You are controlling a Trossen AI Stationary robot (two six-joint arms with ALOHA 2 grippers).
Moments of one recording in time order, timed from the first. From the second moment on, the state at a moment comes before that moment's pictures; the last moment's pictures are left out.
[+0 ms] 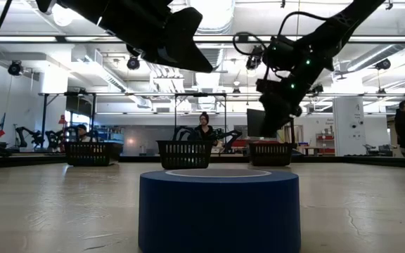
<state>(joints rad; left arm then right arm) -0.38 1.68 0.96 0.27 -0.95 -0.07 -0.53 1.51 0.83 -0.20 0.14 0.01</state>
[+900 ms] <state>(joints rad) -0.38 1.78 0.98 0.28 -0.04 -0.38 -0.10 1.51 0.83 -0.16 -0.07 0.13</state>
